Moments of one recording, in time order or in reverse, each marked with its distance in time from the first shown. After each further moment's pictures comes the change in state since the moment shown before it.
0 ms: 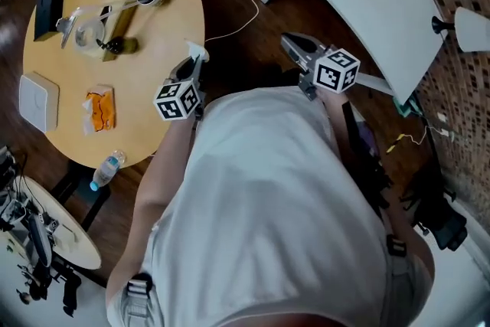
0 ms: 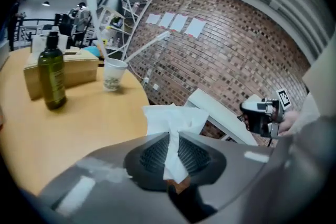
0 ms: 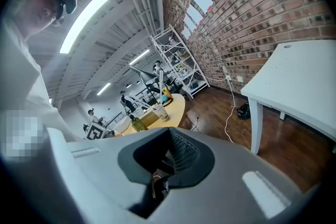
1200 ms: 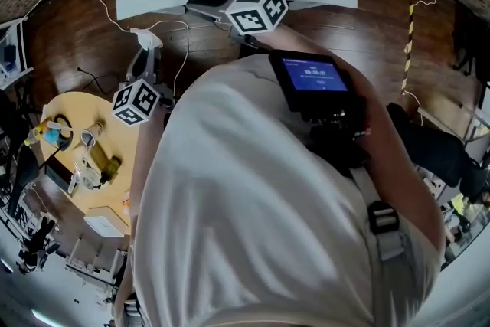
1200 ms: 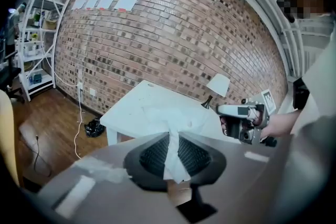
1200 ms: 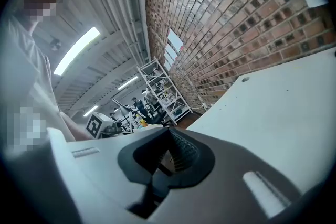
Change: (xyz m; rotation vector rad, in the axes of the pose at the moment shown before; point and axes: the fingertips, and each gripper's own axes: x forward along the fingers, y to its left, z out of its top) left arm 0.222 -0.299 0.094 0.365 0.159 -0.368; right arm -0.179 -0.182 0.106 0.027 -0.286 -0.112
